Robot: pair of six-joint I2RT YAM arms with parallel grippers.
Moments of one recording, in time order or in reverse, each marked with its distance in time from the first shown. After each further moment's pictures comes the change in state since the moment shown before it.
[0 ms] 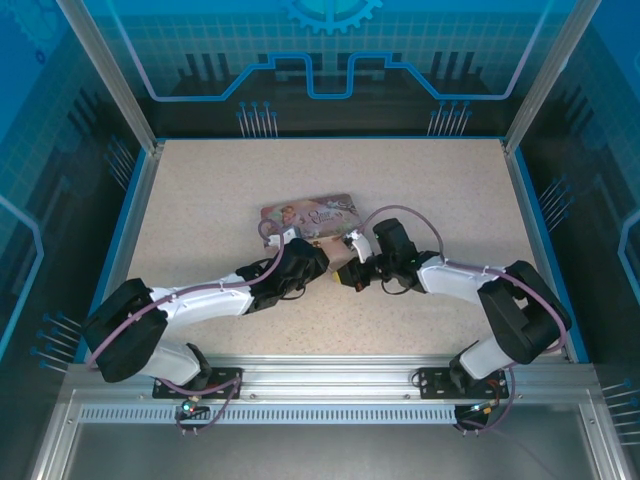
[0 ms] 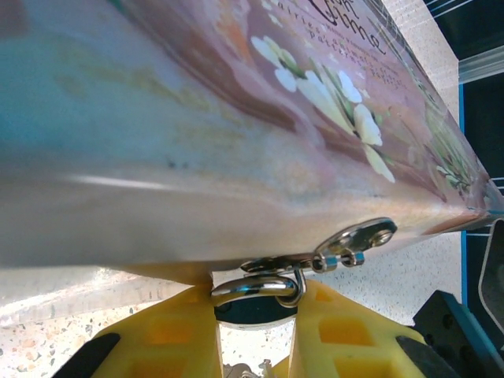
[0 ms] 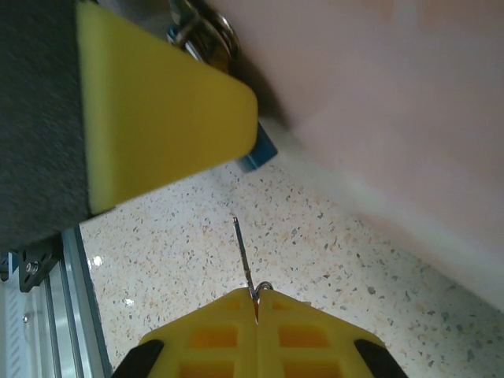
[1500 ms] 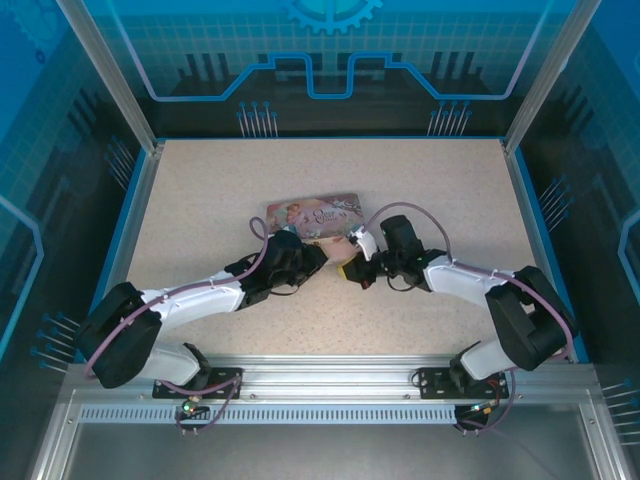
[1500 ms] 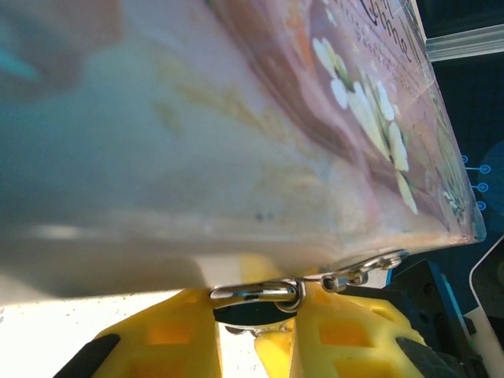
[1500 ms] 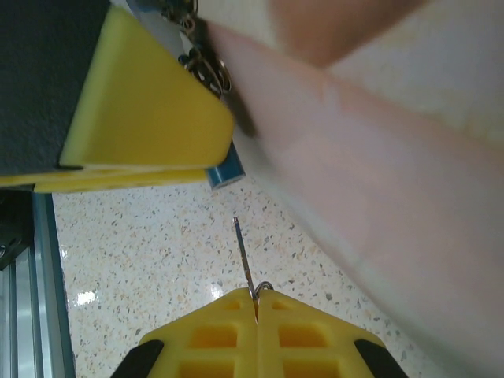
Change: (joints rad) left arm 0.093 -0.039 -0.031 0.039 0.255 -0.100; right arm -0.039 -0.037 0.000 -0.020 0.001 -0.143
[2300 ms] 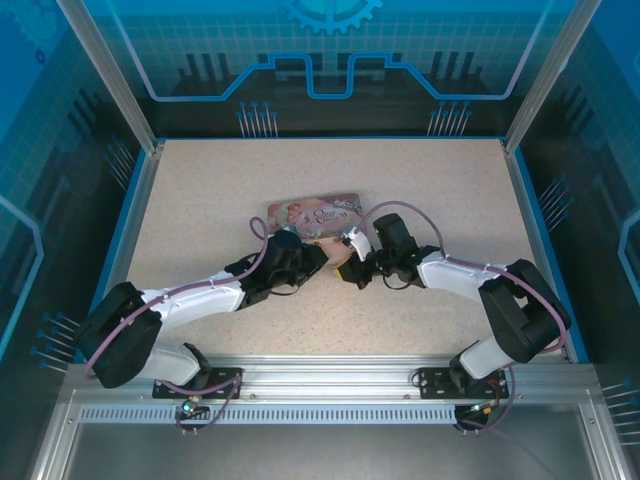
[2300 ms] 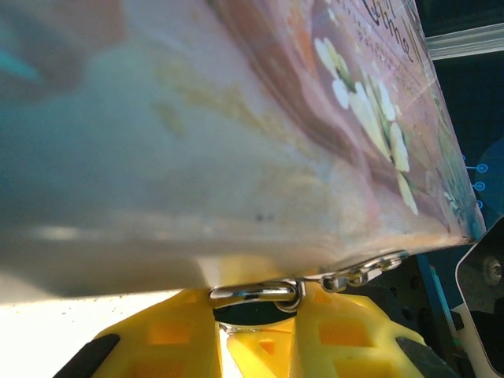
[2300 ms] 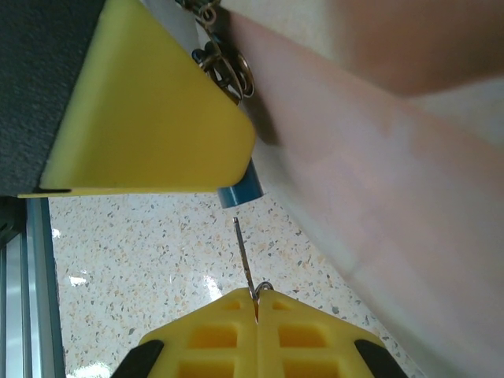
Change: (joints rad) left arm 0.000 0.001 0.000 0.005 0.006 -0.003; right arm 0.026 0.047 0.042 -0.034 0.005 -0.055
